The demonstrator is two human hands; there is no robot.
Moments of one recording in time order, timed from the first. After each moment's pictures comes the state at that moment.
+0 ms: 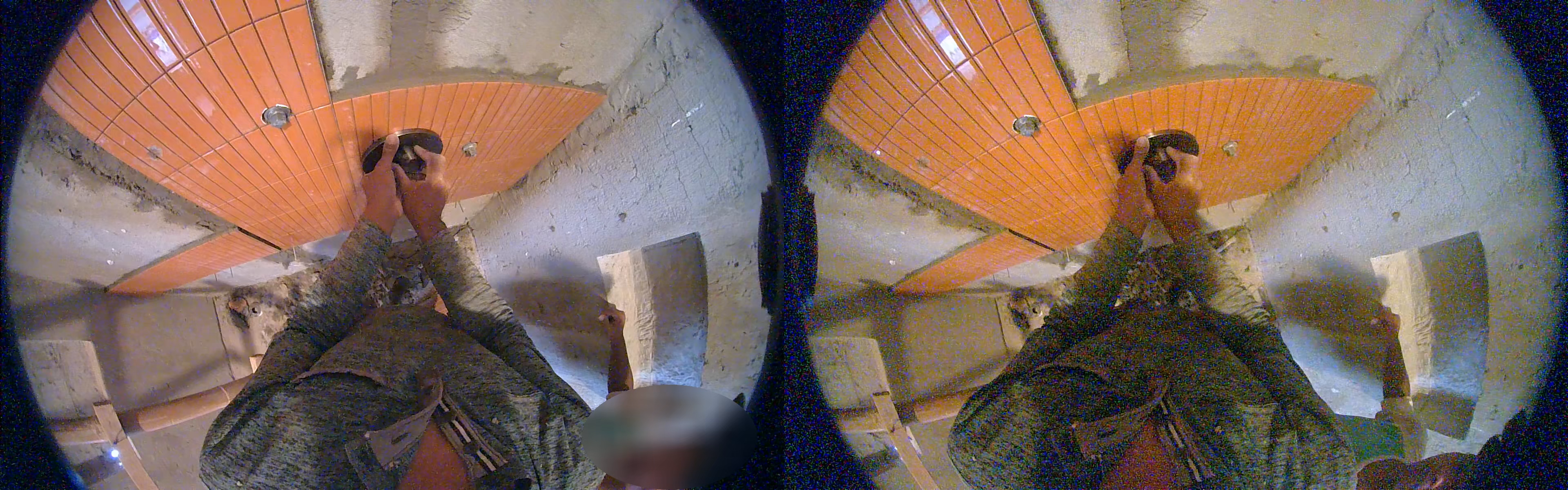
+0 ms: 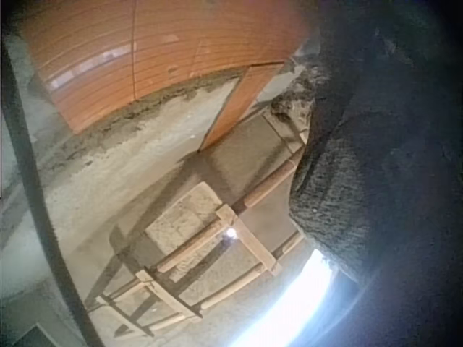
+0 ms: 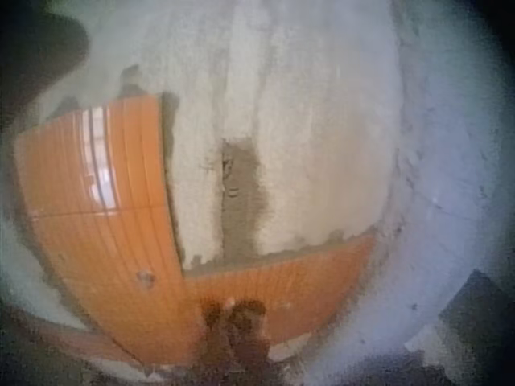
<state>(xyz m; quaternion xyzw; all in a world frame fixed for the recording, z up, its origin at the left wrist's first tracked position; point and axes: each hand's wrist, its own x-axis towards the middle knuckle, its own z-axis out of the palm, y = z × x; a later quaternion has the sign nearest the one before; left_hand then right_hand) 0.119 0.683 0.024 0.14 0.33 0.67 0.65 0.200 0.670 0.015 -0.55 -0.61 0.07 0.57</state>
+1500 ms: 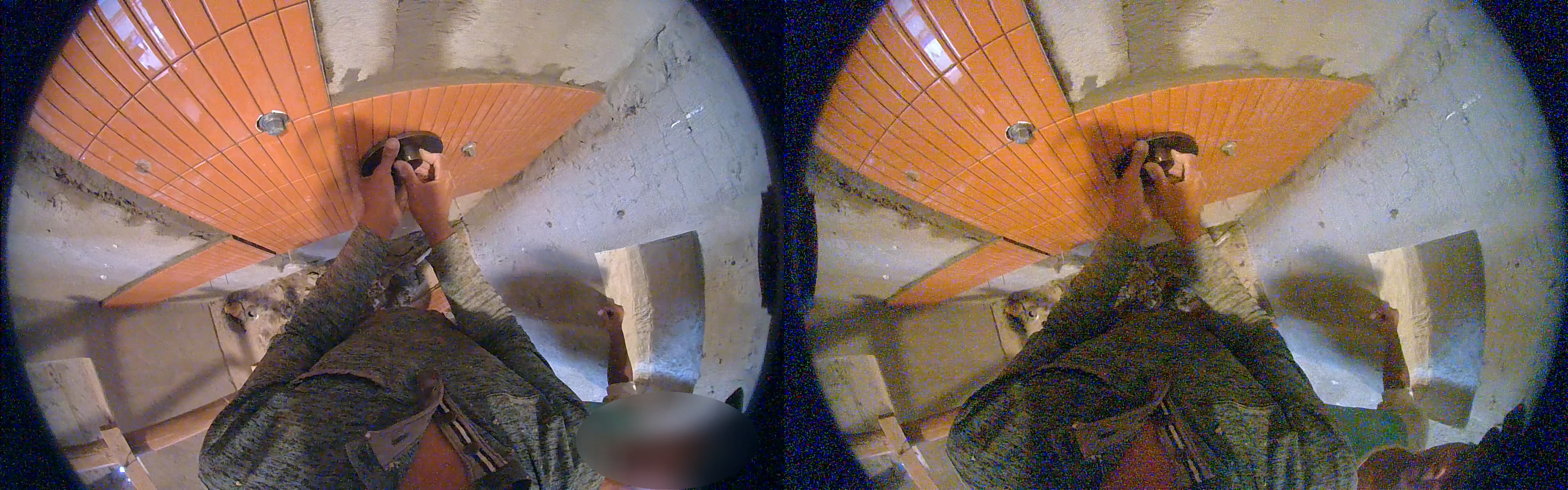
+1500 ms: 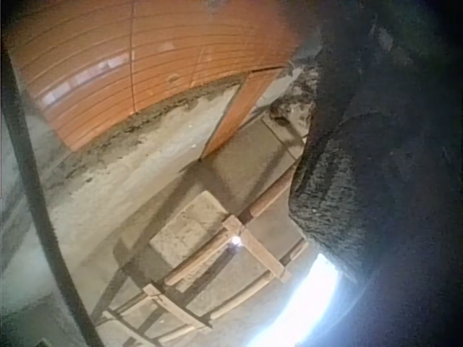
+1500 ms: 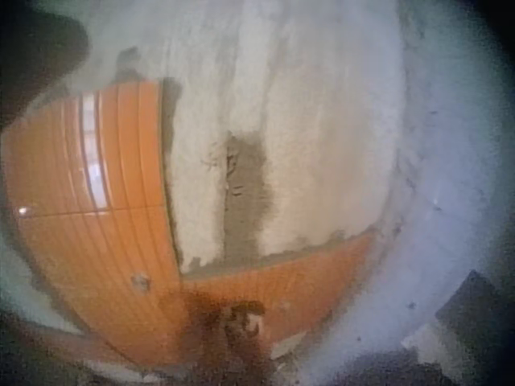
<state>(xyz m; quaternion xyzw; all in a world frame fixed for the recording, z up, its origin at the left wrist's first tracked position) 0.122 0.675 0.044 0.14 0.31 0.68 0.65 0.207 0.684 0.008 -0.56 -0.56 0.22 0.57</state>
